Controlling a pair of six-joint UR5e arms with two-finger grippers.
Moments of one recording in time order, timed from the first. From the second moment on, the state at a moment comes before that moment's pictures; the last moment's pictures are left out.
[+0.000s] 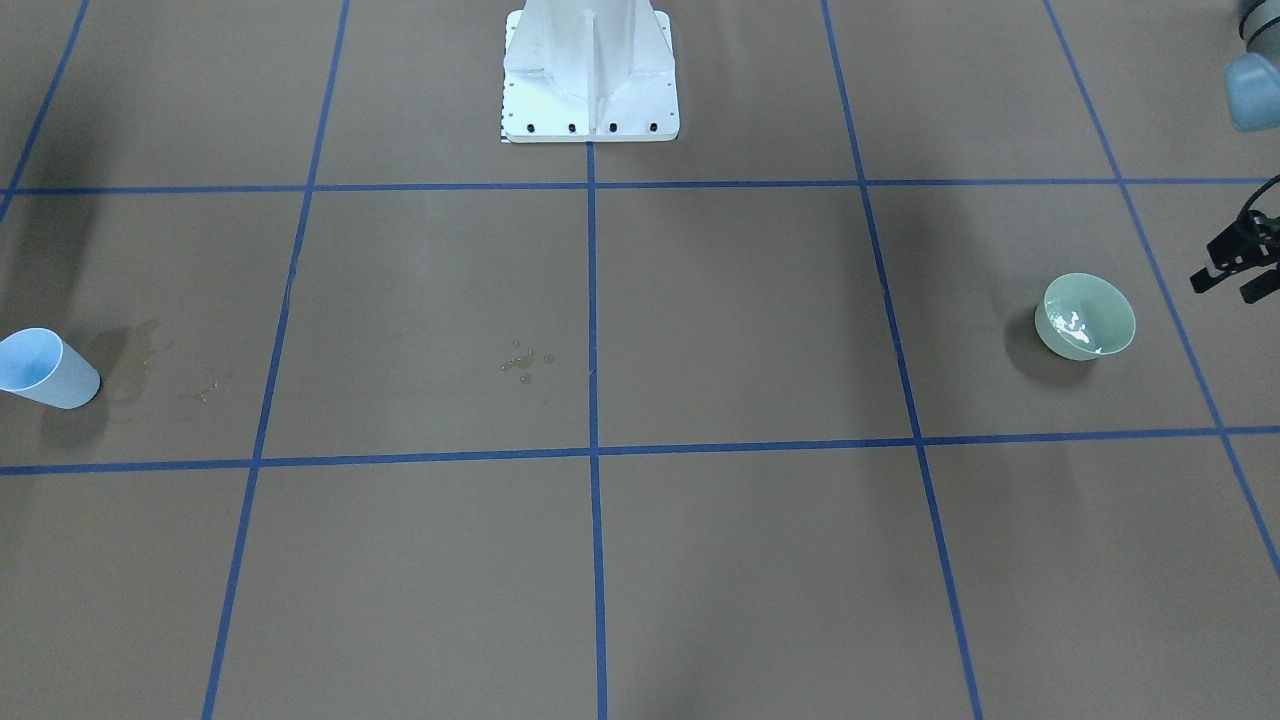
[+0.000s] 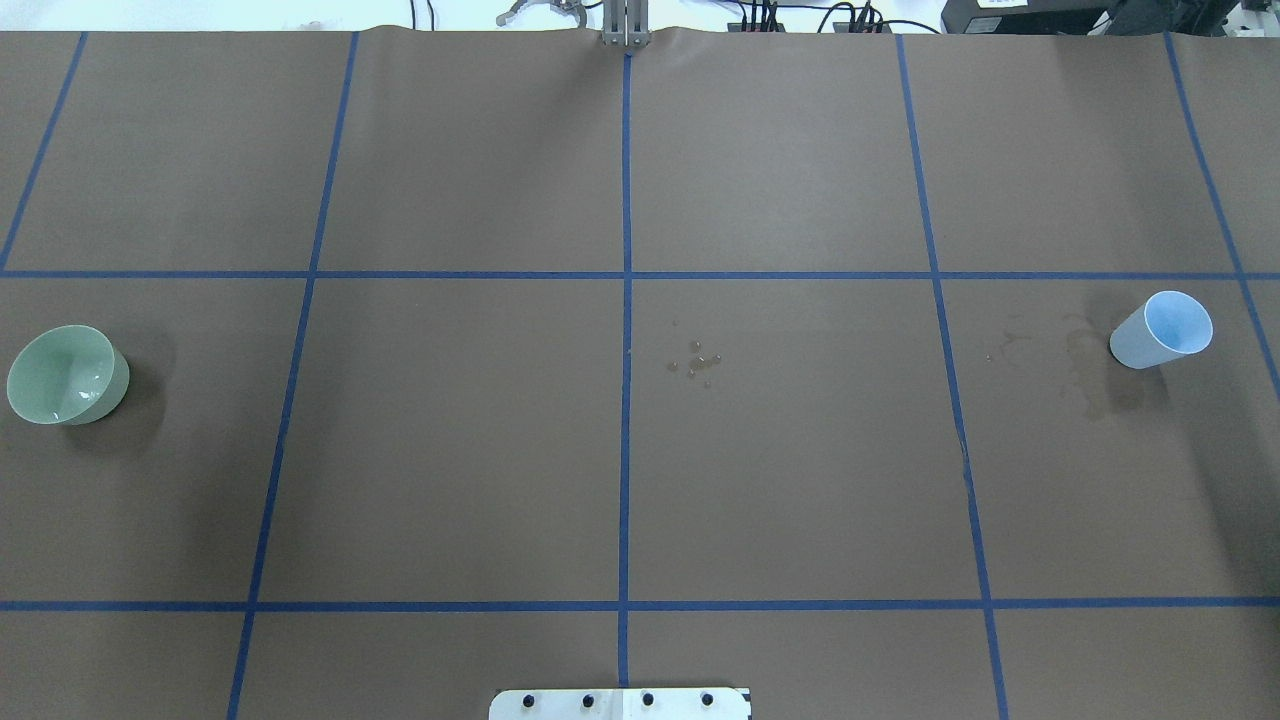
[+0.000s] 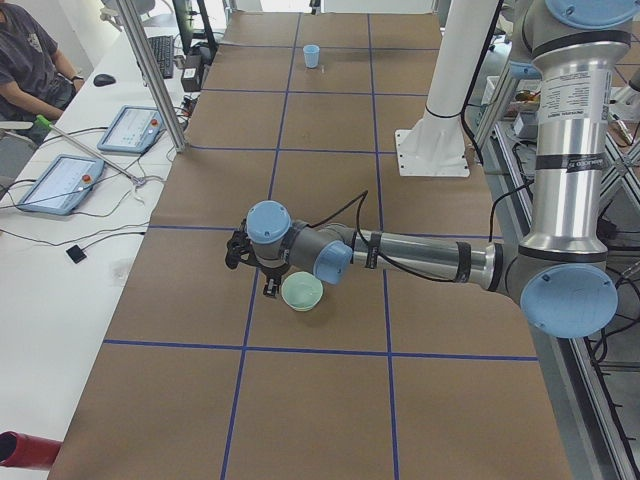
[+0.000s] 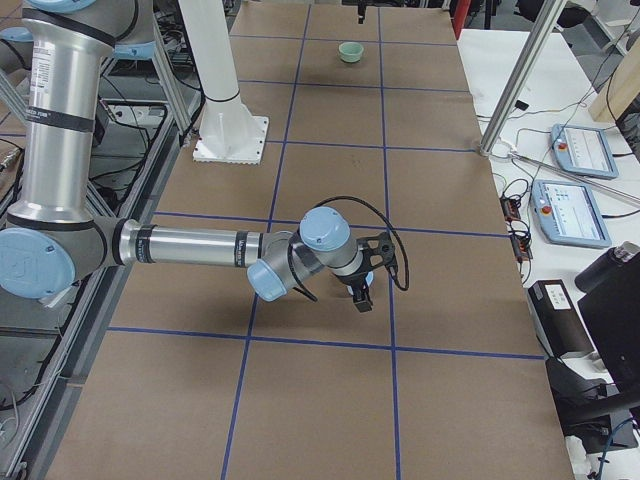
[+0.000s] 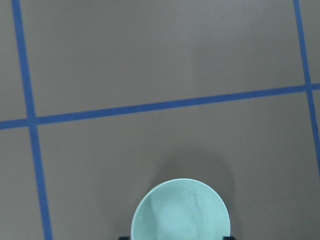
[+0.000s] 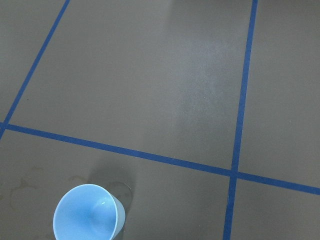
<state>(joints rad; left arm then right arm) -1.41 -1.55 -1.68 -1.84 -2.48 -0.23 1.46 -1.75 1.73 -0.97 2.35 0.34</state>
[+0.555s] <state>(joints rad) -1.56 -1.58 -1.68 -1.55 -2.38 0.05 1.50 -1.68 1.73 -1.27 2.36 0.12</state>
